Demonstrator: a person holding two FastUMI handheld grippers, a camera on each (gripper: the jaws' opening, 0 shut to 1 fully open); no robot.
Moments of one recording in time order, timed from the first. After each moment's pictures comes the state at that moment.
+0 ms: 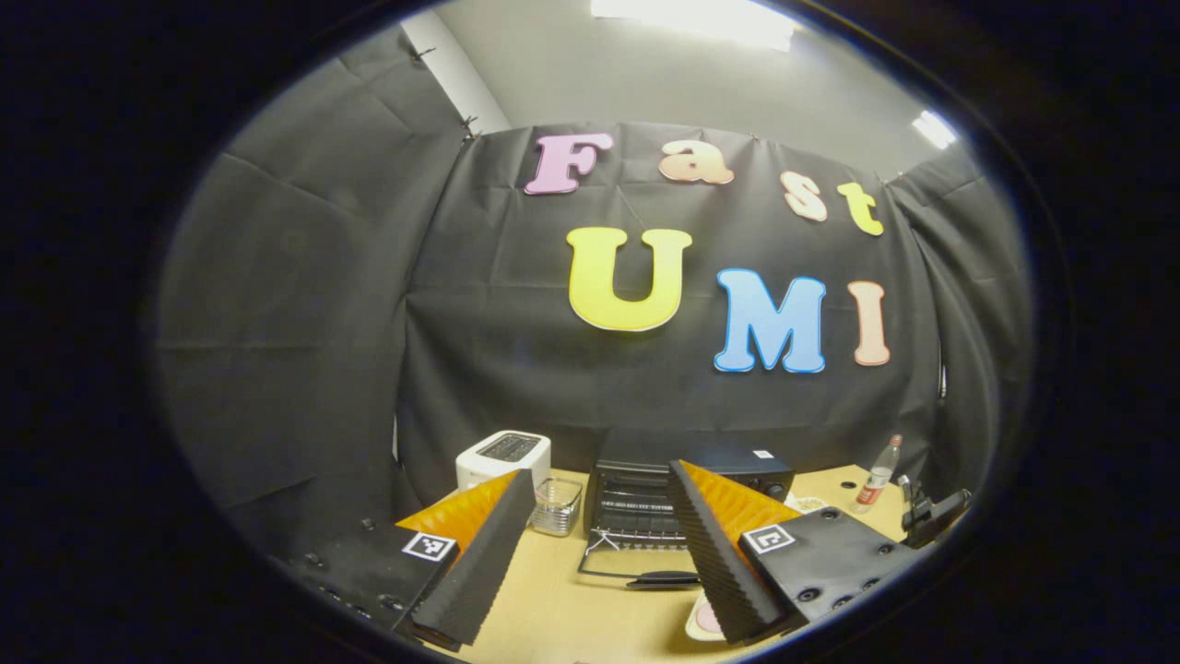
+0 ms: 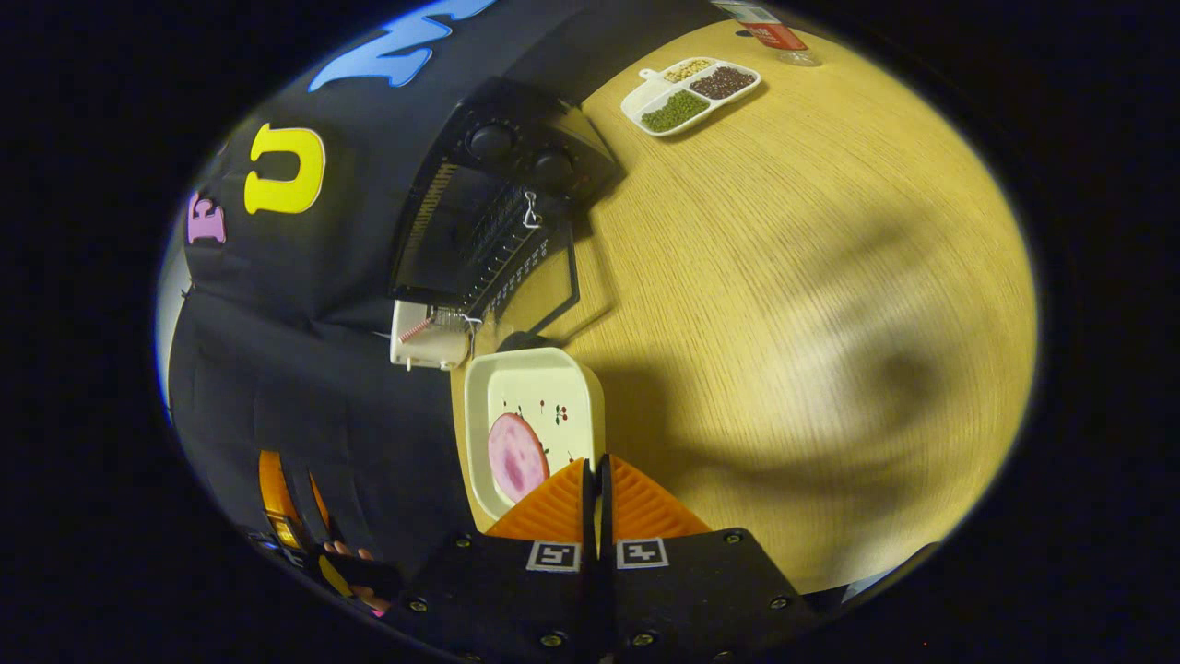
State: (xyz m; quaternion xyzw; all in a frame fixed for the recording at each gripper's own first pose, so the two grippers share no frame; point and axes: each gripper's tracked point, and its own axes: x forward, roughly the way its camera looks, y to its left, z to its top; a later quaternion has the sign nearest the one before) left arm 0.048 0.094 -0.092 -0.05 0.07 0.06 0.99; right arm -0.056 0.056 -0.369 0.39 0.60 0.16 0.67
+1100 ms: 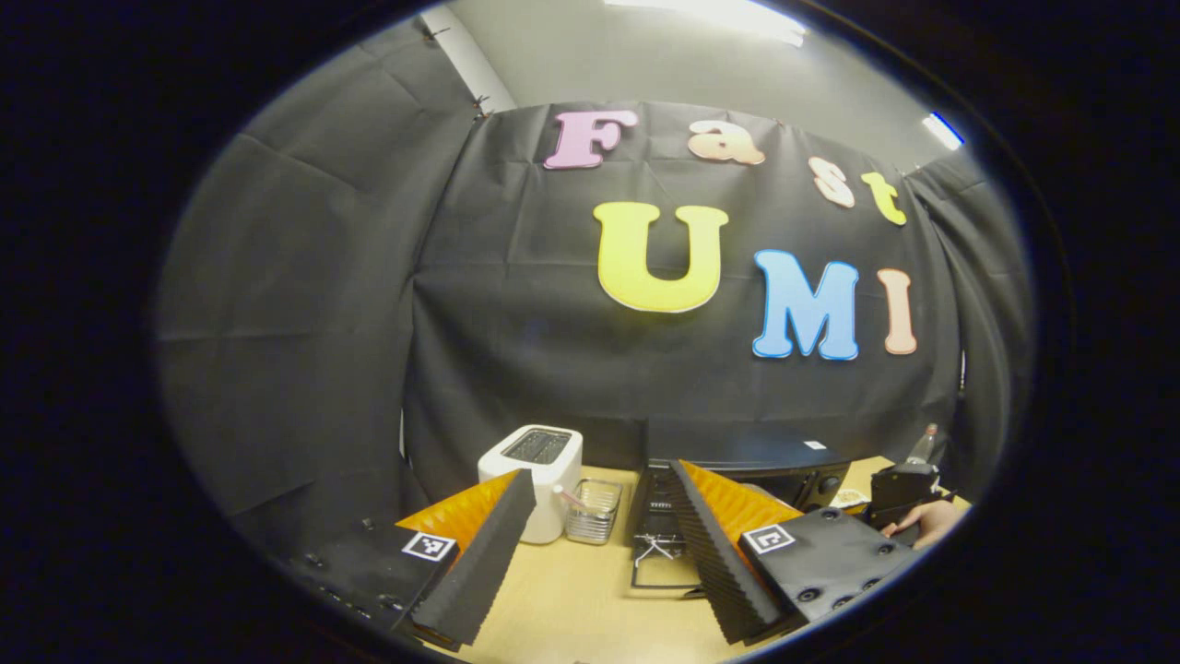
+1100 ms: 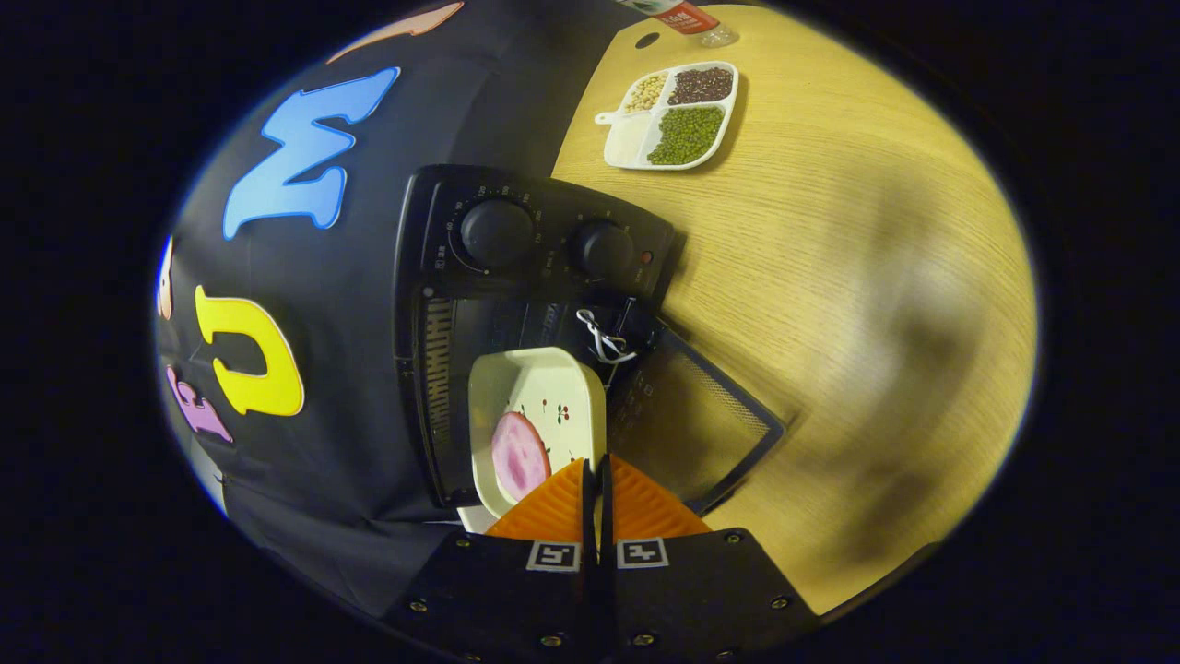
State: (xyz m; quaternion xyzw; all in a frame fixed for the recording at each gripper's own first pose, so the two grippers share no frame) left arm 0.106 0.171 -0.138 -0.05 0.10 0.07 0.99; right arm -0.052 0.066 -0.363 0.59 0.46 -0.03 0.67
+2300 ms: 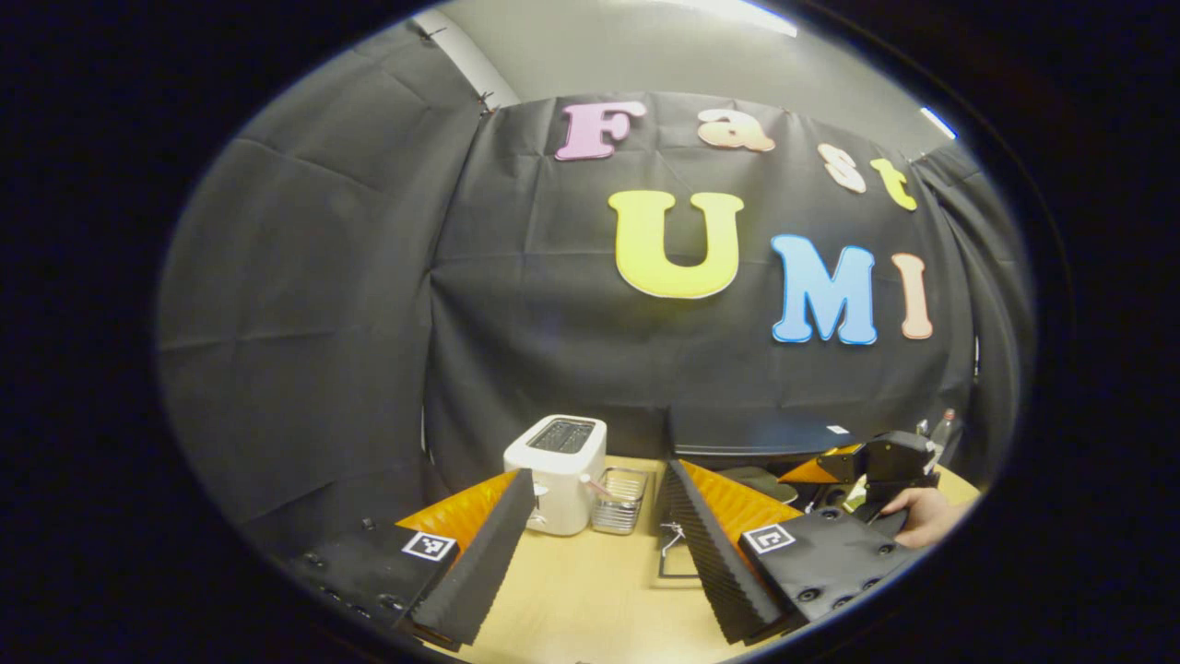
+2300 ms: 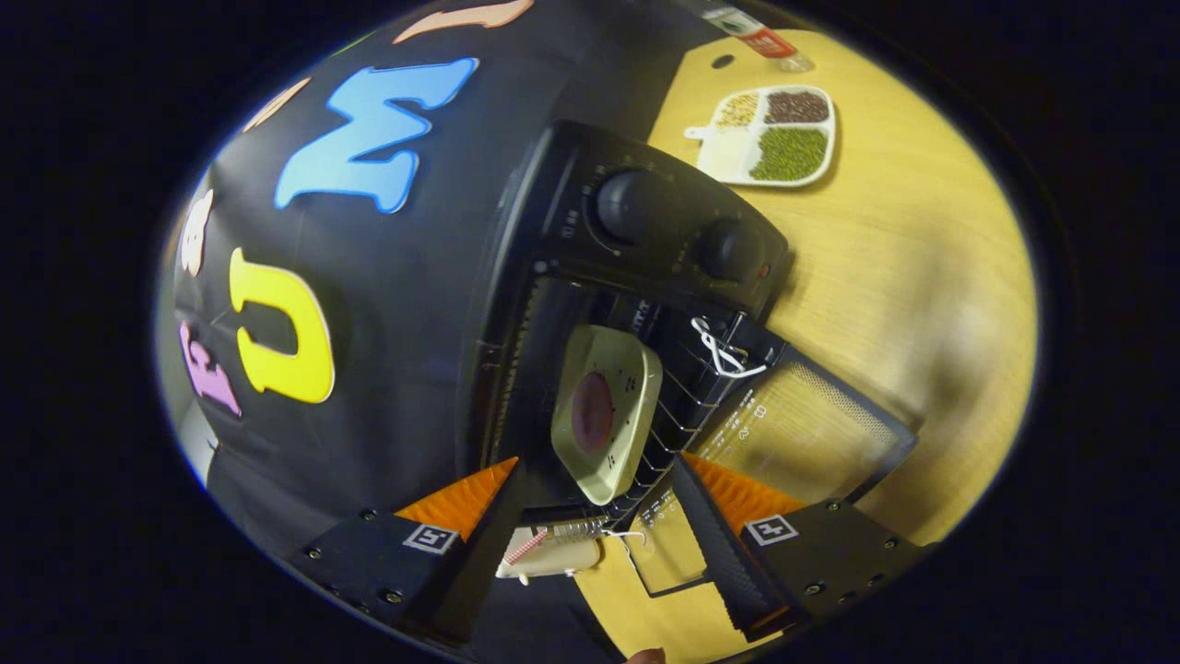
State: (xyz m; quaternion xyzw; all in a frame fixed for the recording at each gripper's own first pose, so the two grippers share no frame) left arm 0.094 0.173 -0.140 -0.03 0.10 0.09 0.99; right arm -0.050 0.100 -0.310 0.54 0.38 0.04 0.75
